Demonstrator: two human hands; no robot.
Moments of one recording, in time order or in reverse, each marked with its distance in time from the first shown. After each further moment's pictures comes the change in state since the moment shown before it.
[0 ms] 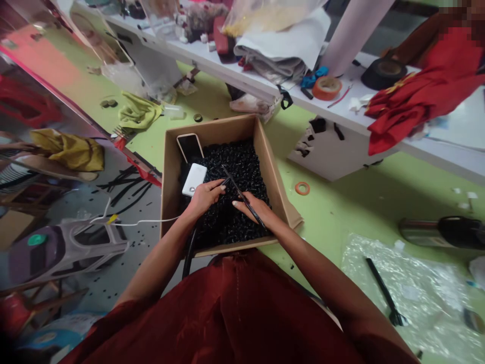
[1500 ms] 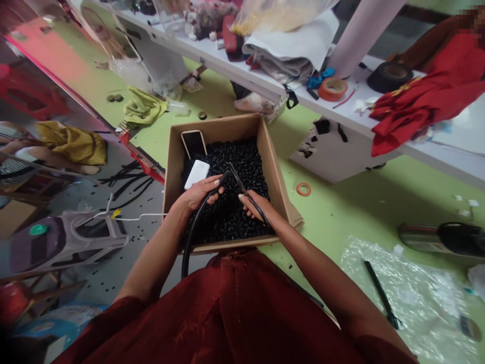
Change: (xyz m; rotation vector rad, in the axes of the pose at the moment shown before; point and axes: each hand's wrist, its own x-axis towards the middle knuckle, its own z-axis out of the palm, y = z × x) left_hand 0.000 0.001 -0.022 -0.709 -0.286 -0.293; right_hand 0.001 0.005 0.002 0.203 -0.024 0.083
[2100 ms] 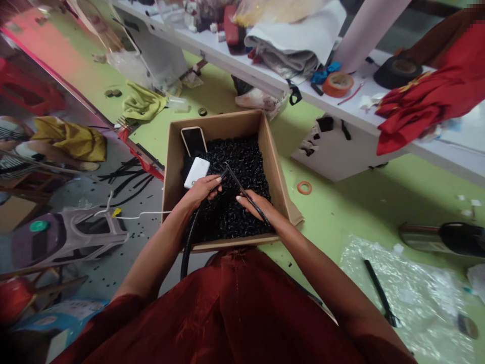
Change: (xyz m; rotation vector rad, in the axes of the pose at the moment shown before) left_hand 0.014 -0.017 -0.005 0.366 0.151 0.151; right_hand 0.004 0.009 0.001 -0.058 -0.028 -0.068
